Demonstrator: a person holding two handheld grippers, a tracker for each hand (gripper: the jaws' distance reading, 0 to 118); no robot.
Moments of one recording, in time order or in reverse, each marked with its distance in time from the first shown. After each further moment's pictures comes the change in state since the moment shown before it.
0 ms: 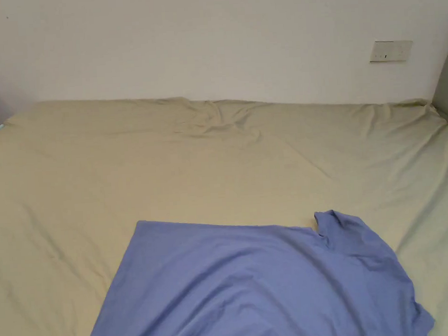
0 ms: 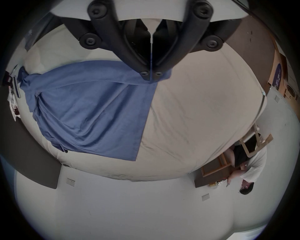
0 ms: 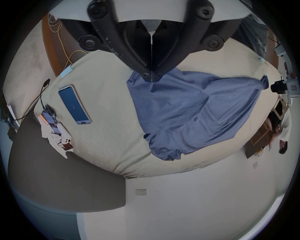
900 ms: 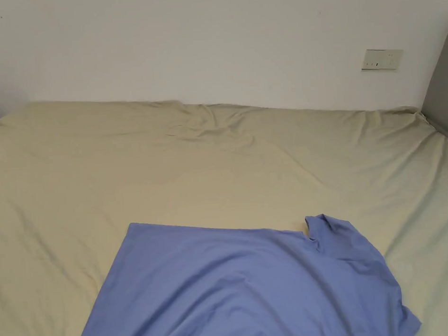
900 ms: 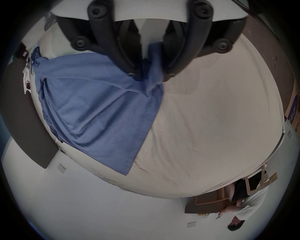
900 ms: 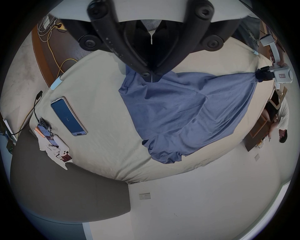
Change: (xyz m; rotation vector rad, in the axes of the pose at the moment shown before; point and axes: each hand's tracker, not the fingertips) left arm -0.017 -0.023 -0.055 -0.105 -0.125 0.245; right arm 0.003 -0.014 -0.014 -0.026 0.052 -0.097
